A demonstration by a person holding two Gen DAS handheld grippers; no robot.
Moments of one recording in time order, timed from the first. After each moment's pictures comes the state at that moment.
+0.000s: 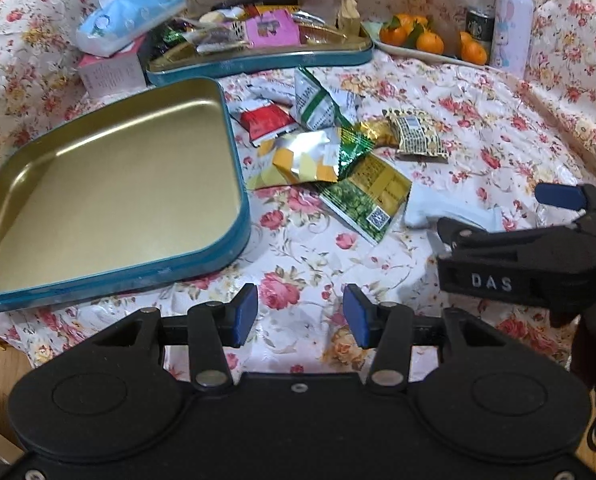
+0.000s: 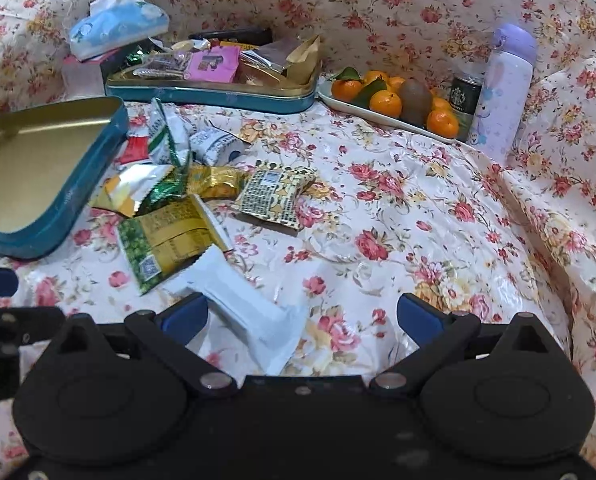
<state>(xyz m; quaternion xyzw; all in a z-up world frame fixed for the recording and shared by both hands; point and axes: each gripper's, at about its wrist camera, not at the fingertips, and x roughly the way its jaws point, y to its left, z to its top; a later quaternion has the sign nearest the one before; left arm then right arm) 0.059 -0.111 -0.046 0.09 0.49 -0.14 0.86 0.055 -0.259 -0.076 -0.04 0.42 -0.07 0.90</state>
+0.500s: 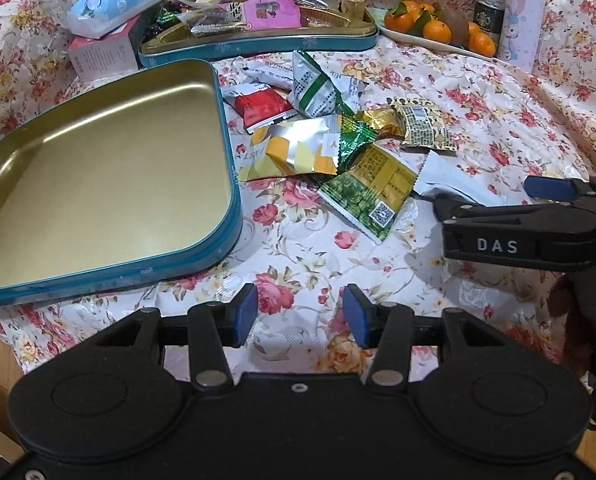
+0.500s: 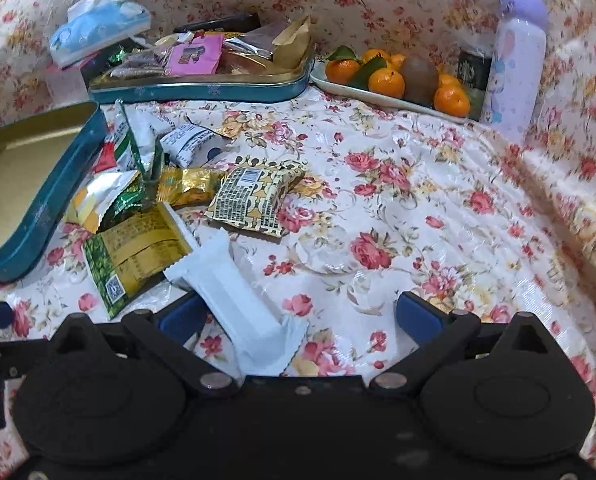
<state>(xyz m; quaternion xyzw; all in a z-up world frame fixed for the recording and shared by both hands) 0.072 -0.115 -0.058 0.08 0.51 -0.14 0.85 0.086 -0.286 -0.096 0.00 0.43 -0.05 0.90</state>
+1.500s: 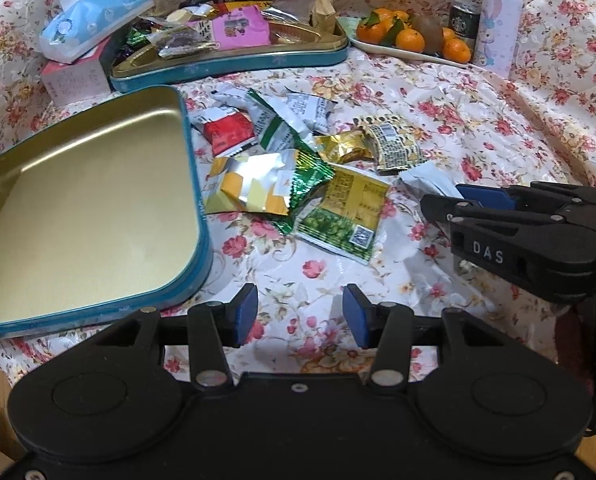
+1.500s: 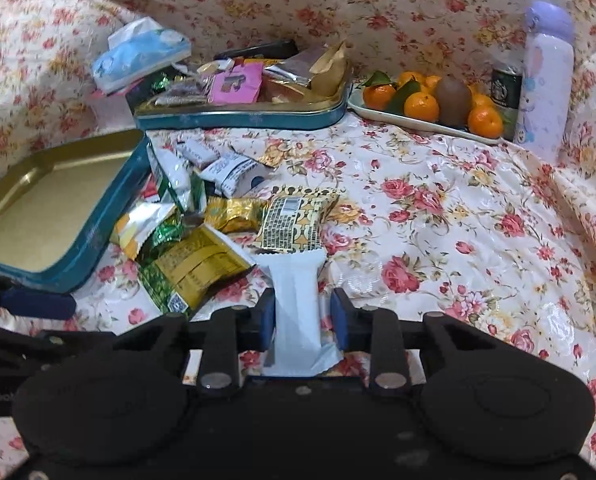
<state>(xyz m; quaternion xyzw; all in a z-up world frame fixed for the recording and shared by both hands) 0.082 -0.129 -0.045 0.08 0.50 -0.18 0.84 0.081 -0.290 -0.079 0.04 0.41 0.01 0.91</state>
